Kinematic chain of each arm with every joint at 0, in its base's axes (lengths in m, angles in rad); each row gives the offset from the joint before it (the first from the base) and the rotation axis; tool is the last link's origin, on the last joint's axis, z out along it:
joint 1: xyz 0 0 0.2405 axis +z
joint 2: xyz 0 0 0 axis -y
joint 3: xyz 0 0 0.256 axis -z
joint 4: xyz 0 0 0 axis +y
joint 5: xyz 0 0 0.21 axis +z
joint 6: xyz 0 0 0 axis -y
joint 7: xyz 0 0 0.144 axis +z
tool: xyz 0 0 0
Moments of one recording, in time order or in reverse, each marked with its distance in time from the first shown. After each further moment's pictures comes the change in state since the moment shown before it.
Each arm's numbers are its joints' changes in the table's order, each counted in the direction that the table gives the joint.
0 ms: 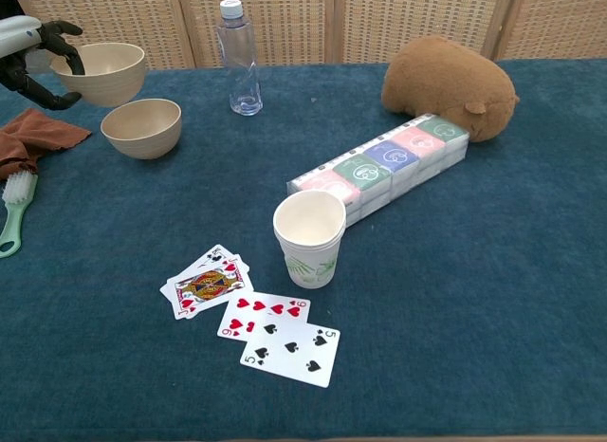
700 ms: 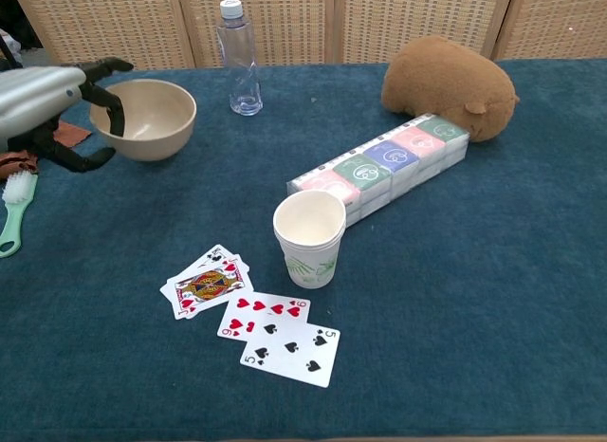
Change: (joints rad) left arm 0.126 0.014 -0.131 -0.325 0.173 -0.266 0.316; right arm -0.024 -0.035 0.005 -0.053 -0.063 -0.072 0.024
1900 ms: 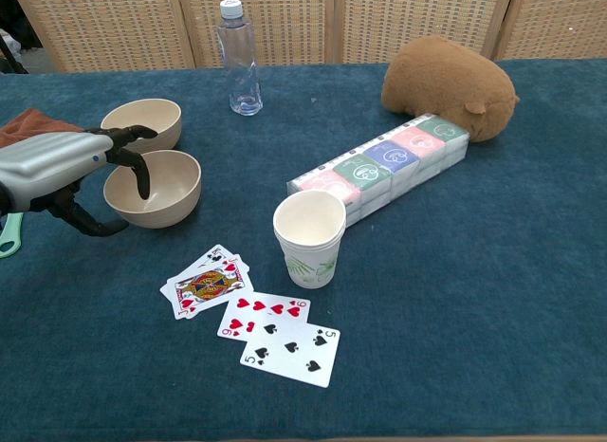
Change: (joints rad) left arm 0.015 0.047 -0.072 0.014 -0.011 0.110 0.038; right arm -0.006 0.005 -0.007 0.007 -0.009 -0.030 -0.022
